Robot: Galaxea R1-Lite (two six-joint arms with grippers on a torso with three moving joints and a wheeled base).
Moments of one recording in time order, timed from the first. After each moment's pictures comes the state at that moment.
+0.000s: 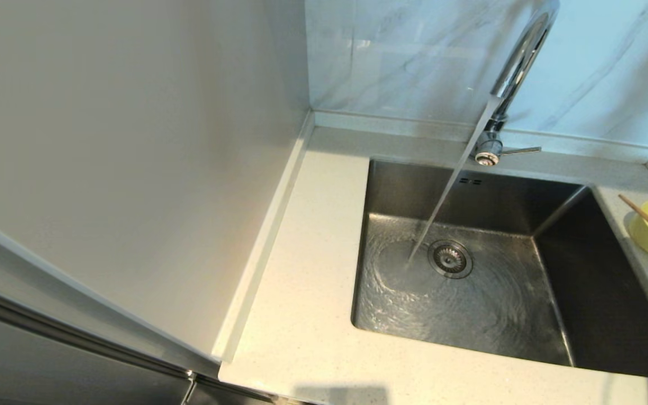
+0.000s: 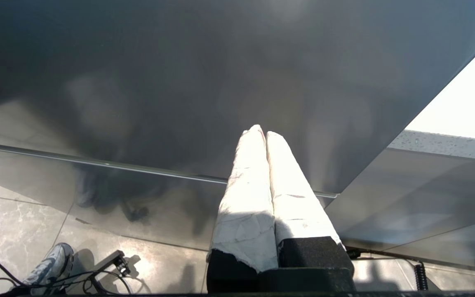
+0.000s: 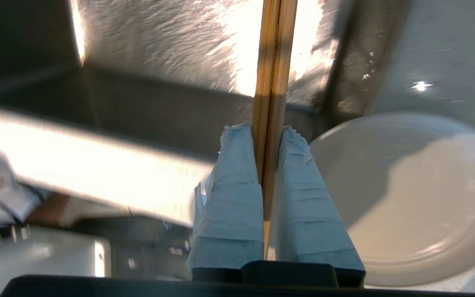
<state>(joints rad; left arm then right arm) 0.00 0.00 0.00 0.00 0.00 0.00 -0.61 1.63 -1.57 1.09 0.51 -0.43</state>
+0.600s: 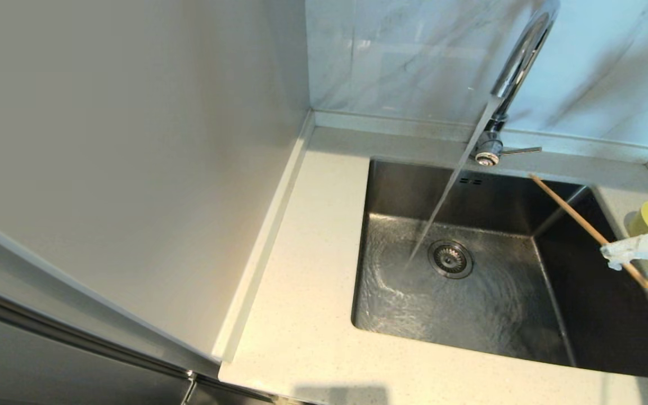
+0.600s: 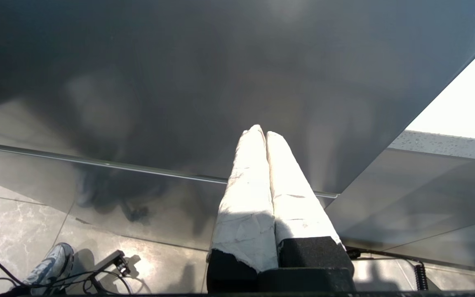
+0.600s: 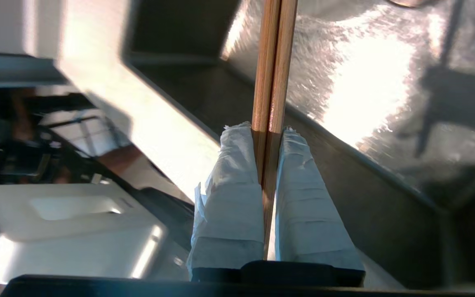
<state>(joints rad) 0.00 0.00 0.00 0.00 0.00 0.00 -0.41 1.65 -1.48 1.00 0.87 -0.48</state>
